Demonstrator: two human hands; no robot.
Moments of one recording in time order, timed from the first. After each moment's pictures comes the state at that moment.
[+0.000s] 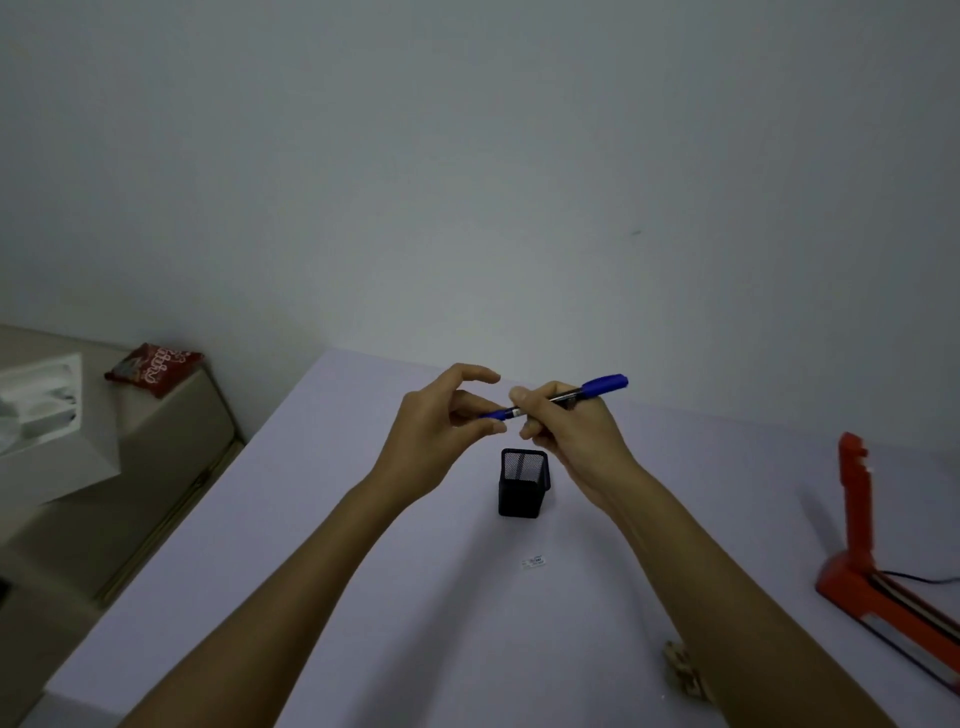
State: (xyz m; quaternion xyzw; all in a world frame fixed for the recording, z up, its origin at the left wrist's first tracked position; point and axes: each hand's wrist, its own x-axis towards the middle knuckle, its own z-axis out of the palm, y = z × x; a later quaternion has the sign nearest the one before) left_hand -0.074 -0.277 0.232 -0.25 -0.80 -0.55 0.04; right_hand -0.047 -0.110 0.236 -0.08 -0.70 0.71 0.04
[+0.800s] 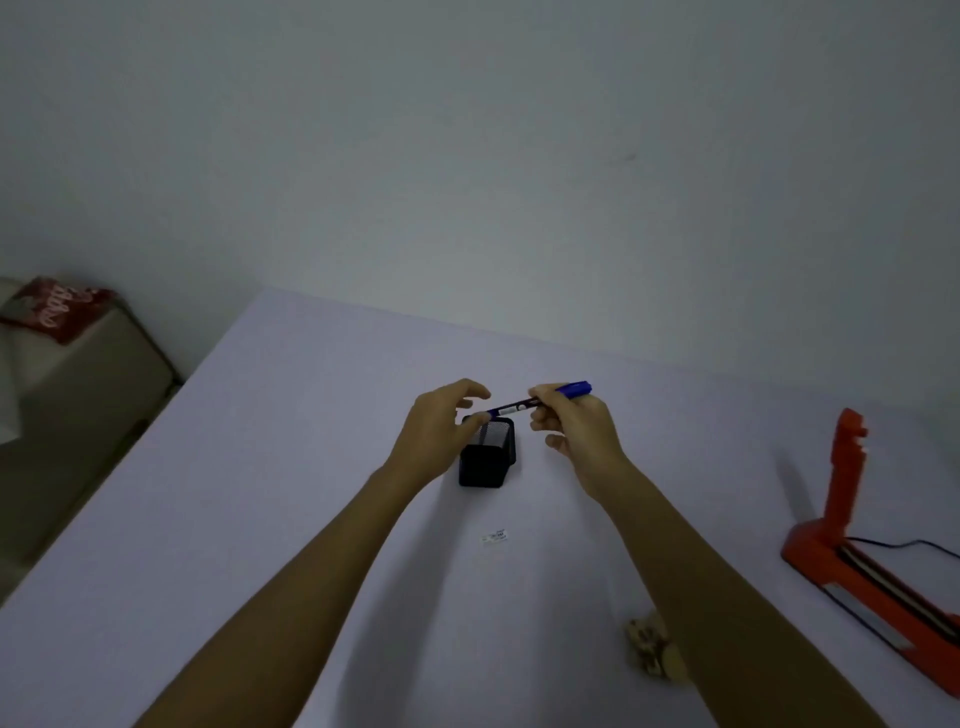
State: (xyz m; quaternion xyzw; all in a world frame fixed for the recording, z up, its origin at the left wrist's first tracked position) left_hand -0.160 -0.203 0.107 -0.21 -0.86 -0.47 -0.03; right_hand -0.106 -0.031 0.143 -0.26 -0.67 0.69 0.01
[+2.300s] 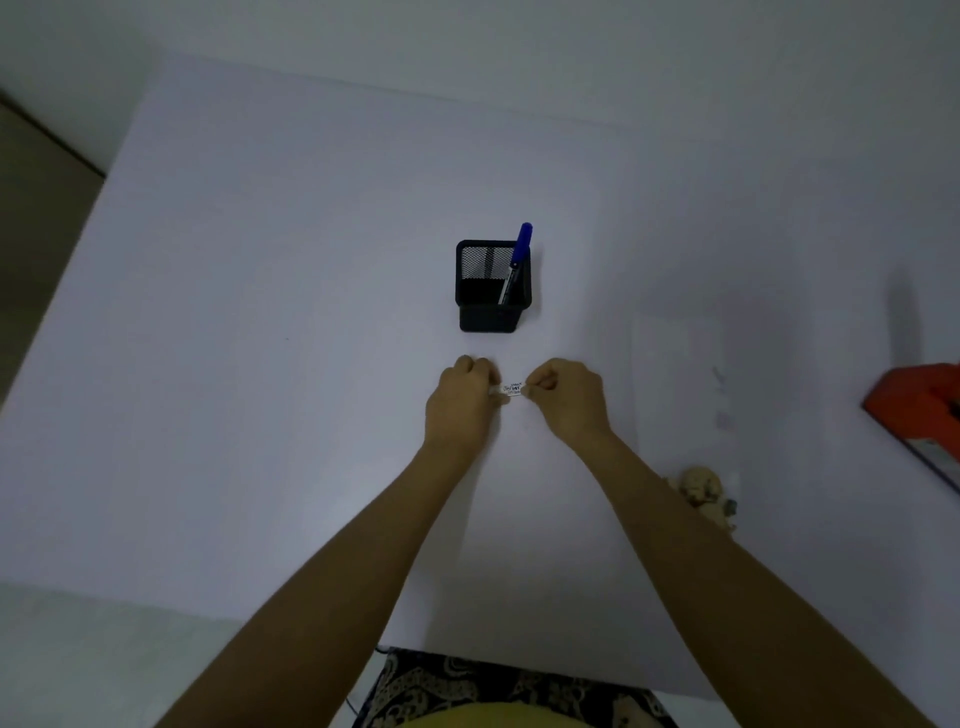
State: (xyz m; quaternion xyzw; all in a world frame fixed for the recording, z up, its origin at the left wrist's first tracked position) left_hand -0.086 -0.165 -0.065 -0.11 -0.94 -0.26 -0.17; right_hand -0.060 -0.023 -0.069 -0.26 -0.87 0.41 -0.11
